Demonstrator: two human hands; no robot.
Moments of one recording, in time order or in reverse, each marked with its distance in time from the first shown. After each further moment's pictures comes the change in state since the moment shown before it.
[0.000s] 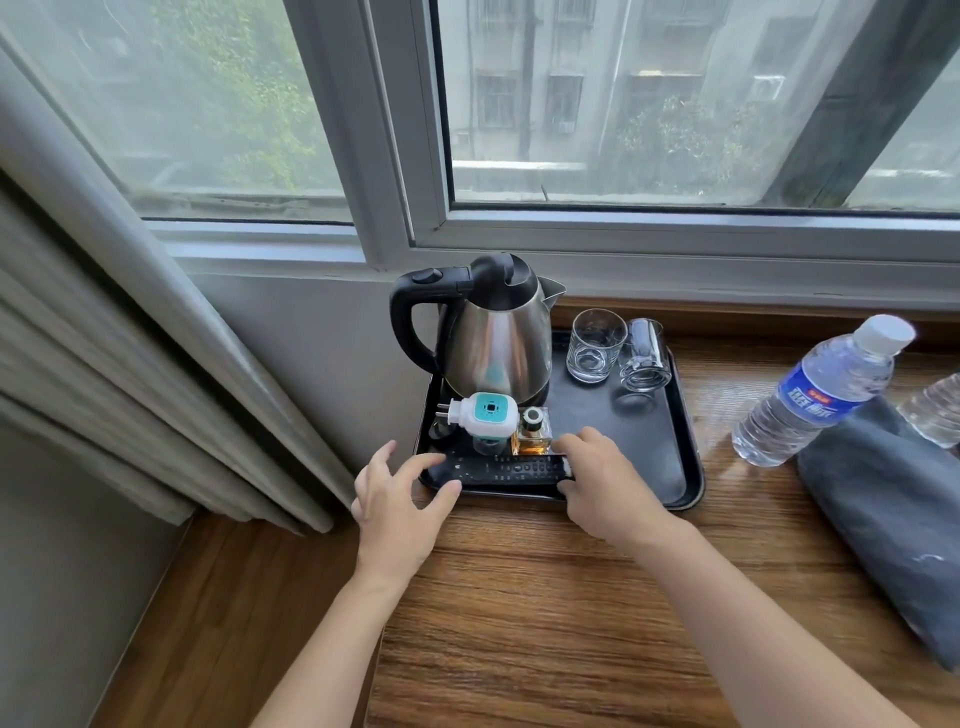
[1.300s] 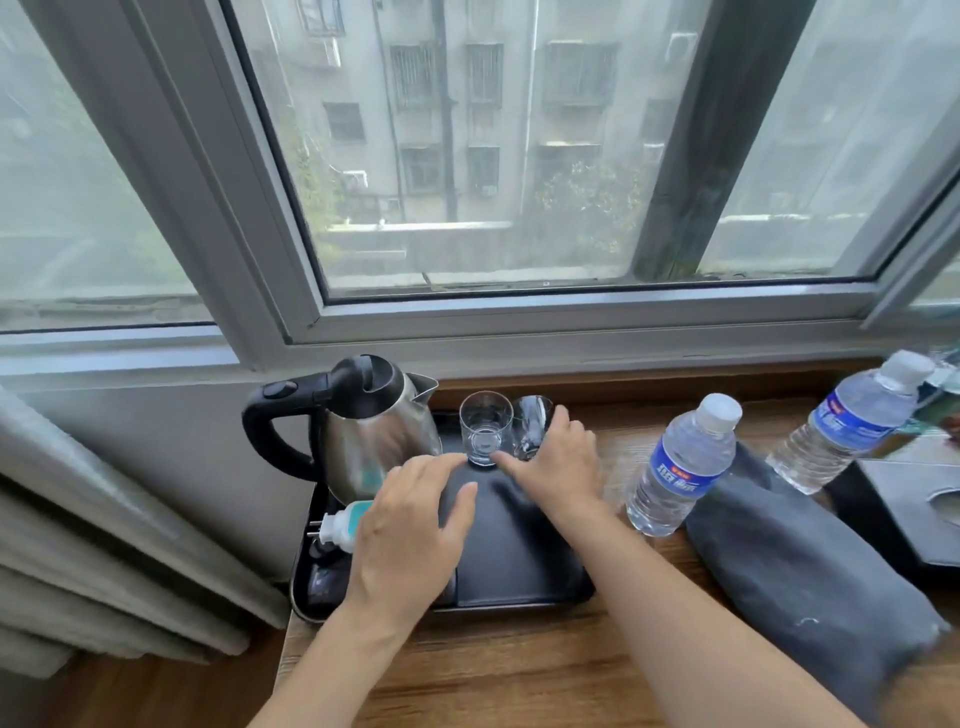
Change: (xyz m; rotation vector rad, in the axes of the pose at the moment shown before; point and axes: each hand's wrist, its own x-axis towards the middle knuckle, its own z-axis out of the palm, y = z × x) left_hand 0.036 0.160 0.042 0.046 0.117 0.557; right_hand 0.090 0.086 -0.056 0.066 0.446 0.490
